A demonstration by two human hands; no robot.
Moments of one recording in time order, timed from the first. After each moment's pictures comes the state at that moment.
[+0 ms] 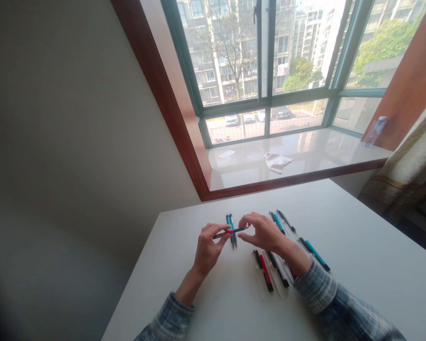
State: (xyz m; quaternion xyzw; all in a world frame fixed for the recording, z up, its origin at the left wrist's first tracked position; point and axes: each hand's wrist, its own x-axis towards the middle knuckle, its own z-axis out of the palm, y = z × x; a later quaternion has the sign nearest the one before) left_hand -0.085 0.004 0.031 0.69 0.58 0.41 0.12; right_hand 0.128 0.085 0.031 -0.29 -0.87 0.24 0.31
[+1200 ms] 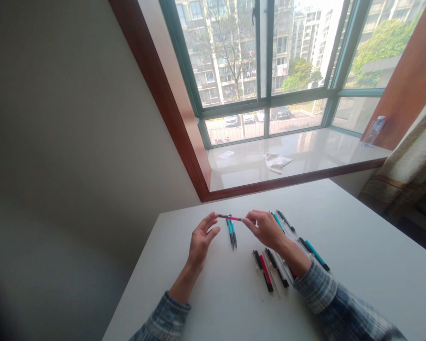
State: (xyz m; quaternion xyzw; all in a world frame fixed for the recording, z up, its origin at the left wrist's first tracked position) left_hand -0.103 0.014 0.019 0.48 0.56 0.58 0.35; right_hand 0.129 0.090 0.028 -0.37 -0.83 0.23 0.35
